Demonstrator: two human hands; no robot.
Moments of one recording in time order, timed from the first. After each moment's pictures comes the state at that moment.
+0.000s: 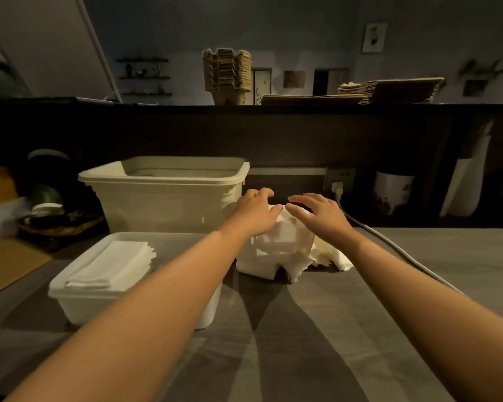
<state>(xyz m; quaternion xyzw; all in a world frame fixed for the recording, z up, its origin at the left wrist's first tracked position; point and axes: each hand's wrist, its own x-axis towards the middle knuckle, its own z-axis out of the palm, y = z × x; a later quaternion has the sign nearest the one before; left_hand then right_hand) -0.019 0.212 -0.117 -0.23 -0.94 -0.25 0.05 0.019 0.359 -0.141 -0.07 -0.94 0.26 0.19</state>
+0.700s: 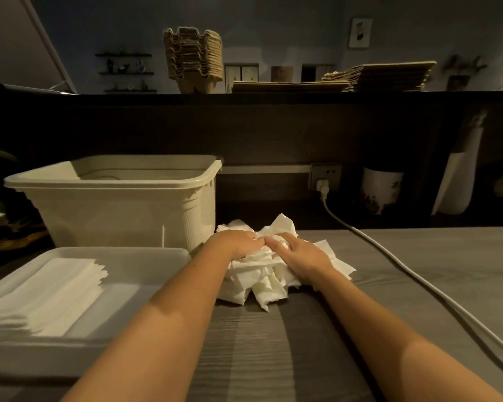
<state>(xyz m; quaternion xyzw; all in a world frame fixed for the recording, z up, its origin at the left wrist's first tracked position) -0.074 0.250 -0.169 -0.21 -0.96 -0.08 -0.15 0.000 0.381 -0.202 -0.11 -0.95 0.29 0.06</state>
